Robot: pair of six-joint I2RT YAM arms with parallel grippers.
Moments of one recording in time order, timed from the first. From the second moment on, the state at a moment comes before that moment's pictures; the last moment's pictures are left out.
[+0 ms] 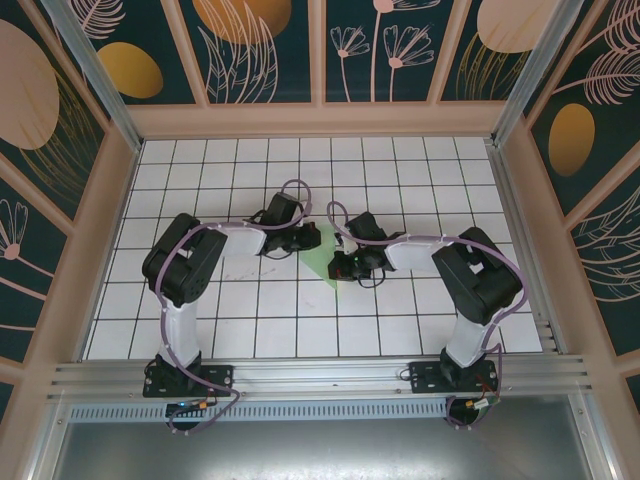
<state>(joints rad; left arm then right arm) -0.54 2.00 1.07 0.08 0.39 -0.62 0.64 1.77 0.85 -0.17 -0.47 0.55</state>
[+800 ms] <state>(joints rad) -0.43 2.07 1.19 0.02 0.34 -0.51 0.64 1.76 0.84 -0.17 -0.46 0.55</state>
